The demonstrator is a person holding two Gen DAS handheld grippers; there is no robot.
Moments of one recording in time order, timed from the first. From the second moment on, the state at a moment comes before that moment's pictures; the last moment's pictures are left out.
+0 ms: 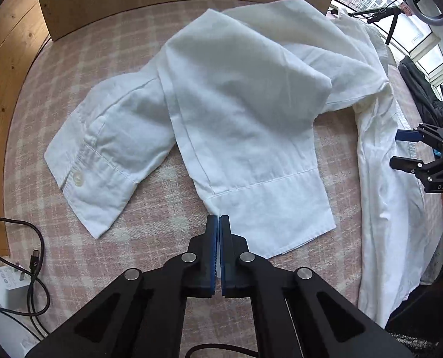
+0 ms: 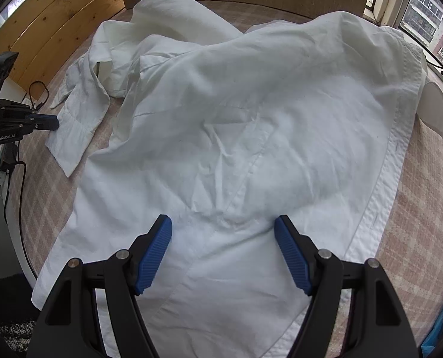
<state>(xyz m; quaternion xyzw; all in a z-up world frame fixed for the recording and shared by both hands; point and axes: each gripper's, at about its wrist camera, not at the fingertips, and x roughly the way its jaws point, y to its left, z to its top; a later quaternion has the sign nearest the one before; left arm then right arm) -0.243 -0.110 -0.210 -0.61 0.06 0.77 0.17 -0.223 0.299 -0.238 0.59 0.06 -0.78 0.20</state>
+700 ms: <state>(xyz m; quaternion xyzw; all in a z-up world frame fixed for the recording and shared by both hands) -0.327 -0.219 -0.206 -0.62 0.21 0.76 0.09 -0.225 0.316 -0.207 0.59 0.08 -0.78 0.20</state>
